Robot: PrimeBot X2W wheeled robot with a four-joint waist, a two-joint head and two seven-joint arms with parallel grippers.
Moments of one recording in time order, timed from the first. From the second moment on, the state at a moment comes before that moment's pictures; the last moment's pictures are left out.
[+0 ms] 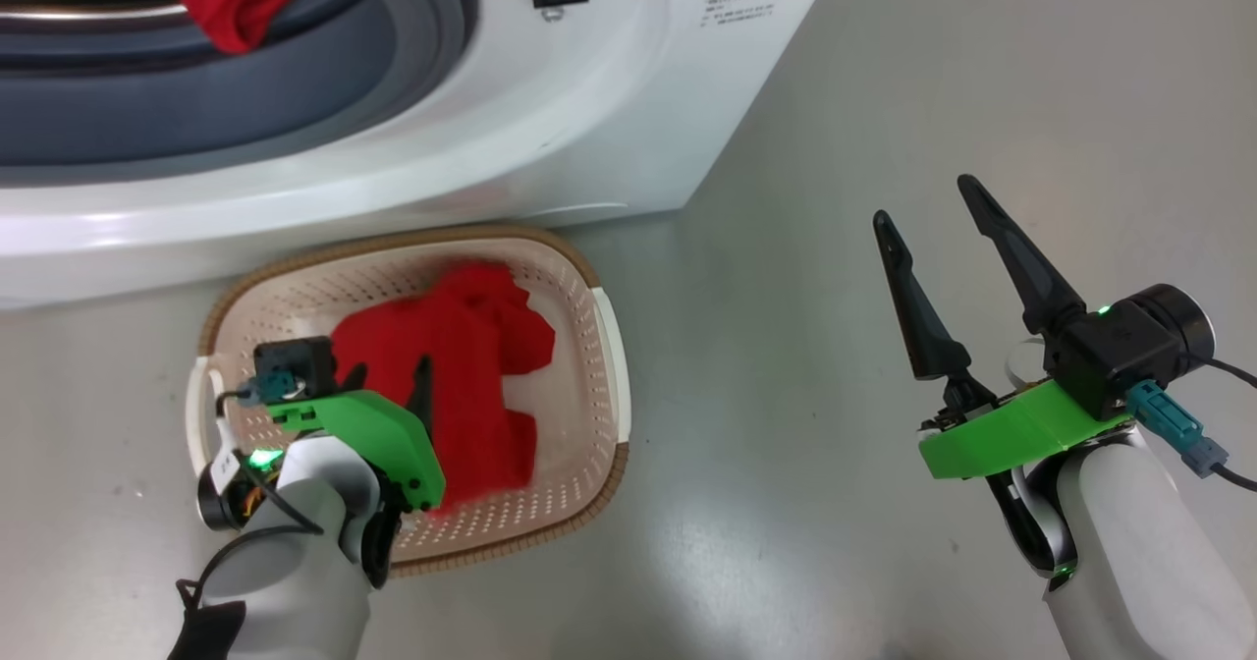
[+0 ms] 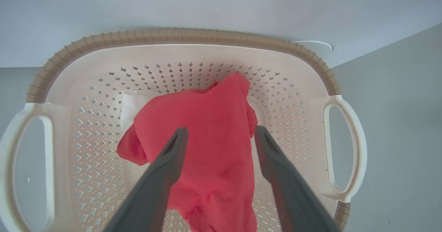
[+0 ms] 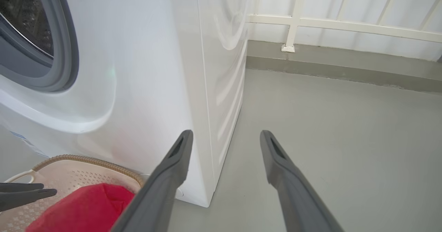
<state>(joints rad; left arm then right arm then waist) -0.82 0.02 -0.35 1.28 -0.58 -0.05 -0.17 -0.36 -0.12 0.13 0.19 0.17 0.12 -0.26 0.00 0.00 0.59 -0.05</state>
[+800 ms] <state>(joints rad) -0.38 0.06 -0.15 0.62 -0.39 -0.03 -0.25 -0.26 -0.09 0.07 0.23 0.15 0.12 -0.26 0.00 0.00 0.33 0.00</state>
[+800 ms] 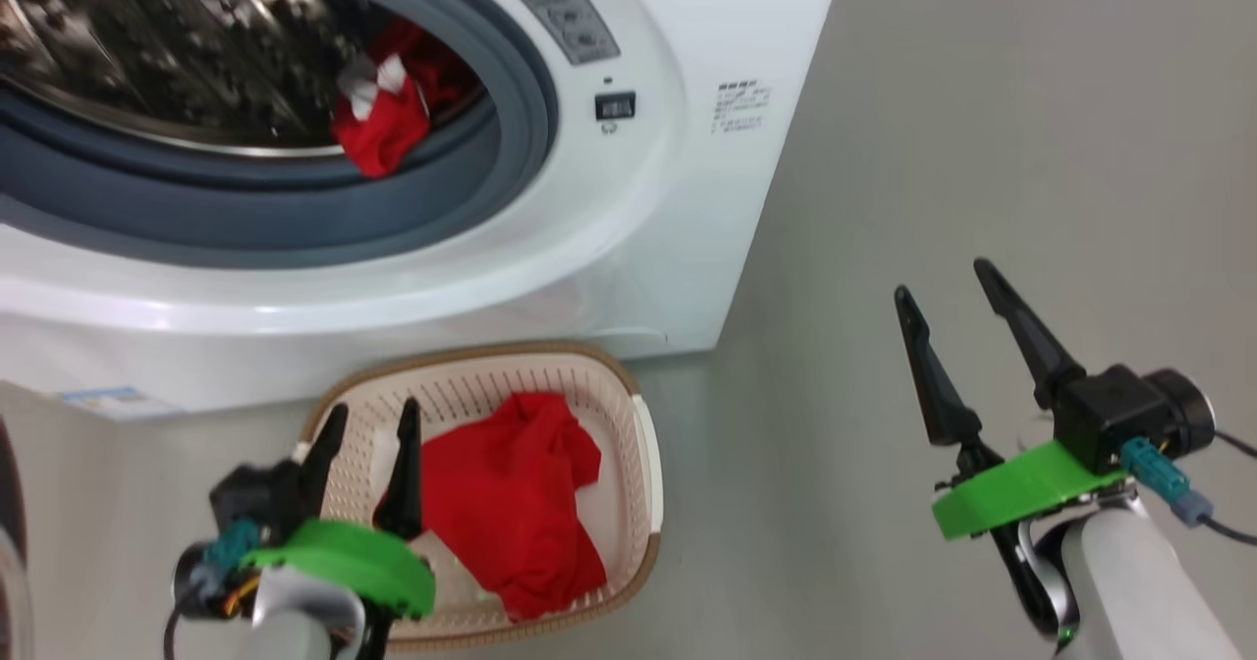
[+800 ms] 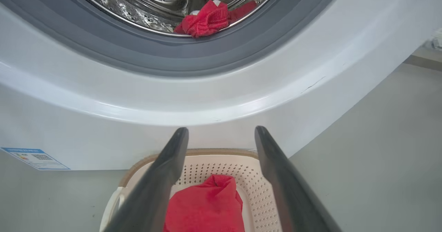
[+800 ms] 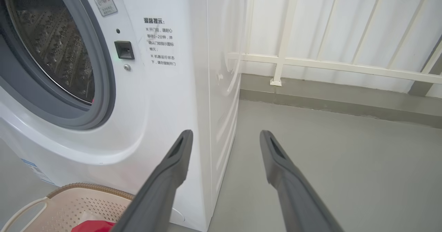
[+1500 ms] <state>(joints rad) -0.07 0.05 0.03 0.22 -0.23 -0.06 -0.25 -0.10 -0.07 0.04 0.23 0.16 0.12 -0.26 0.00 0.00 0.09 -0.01</state>
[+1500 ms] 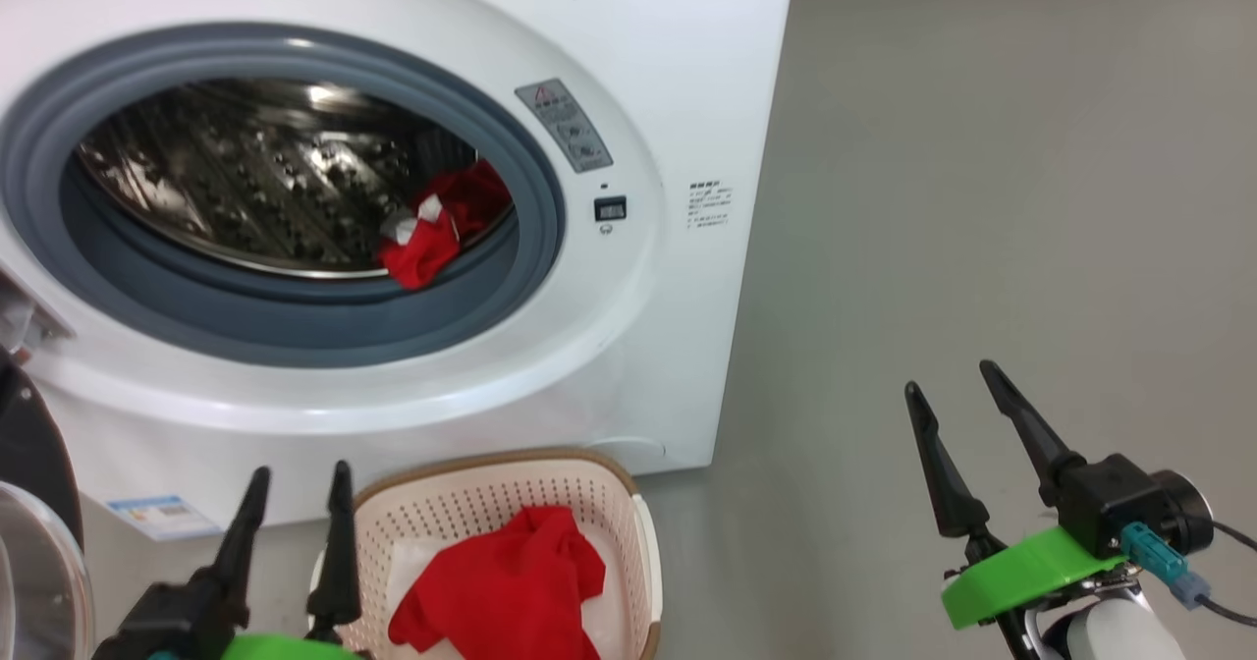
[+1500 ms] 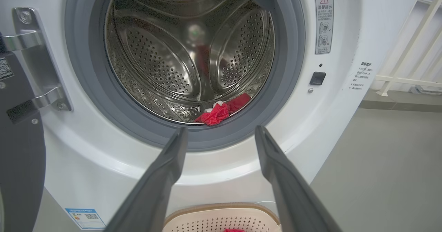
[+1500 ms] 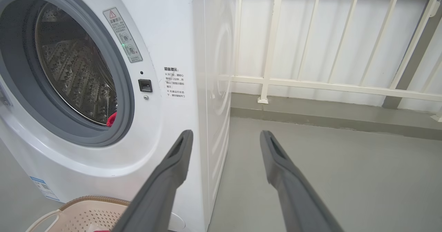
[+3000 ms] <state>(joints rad) 0.10 0.04 0.10 0.12 -0.22 -0.09 -0.25 0.01 -0.07 0.03 0.19 0.16 0.12 -0.26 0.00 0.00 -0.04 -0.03</state>
